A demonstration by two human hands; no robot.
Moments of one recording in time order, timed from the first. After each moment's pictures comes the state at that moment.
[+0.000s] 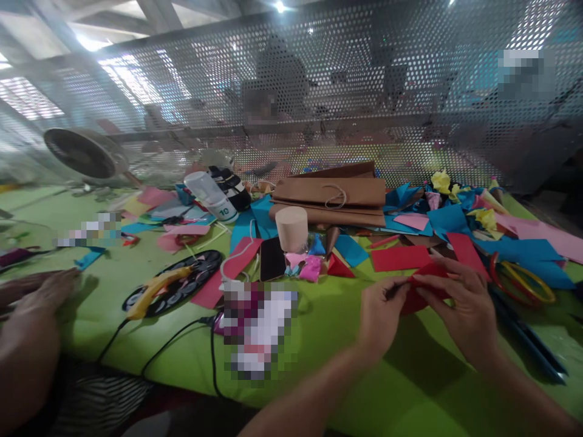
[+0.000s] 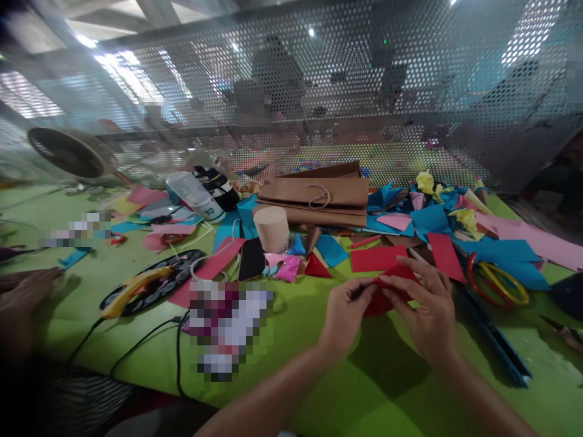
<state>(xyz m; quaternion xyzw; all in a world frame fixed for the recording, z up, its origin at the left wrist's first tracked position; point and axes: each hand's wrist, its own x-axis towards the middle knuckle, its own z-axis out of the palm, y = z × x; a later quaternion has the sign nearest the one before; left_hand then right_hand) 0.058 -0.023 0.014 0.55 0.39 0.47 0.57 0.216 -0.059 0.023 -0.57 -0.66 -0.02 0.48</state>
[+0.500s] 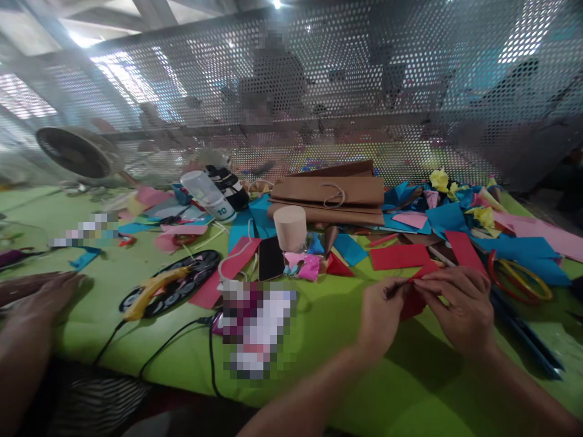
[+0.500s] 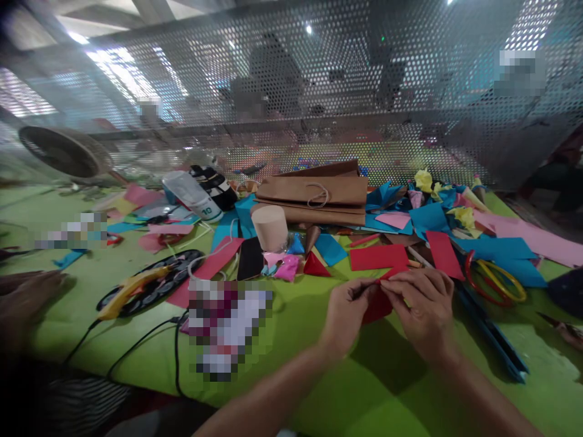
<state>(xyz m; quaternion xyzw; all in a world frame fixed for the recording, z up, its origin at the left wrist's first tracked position) 0.063 -0.024 0.014 0.50 0.38 0.46 0.63 0.224 -0.052 0.009 -0.51 -0.70 -0.20 0.45</state>
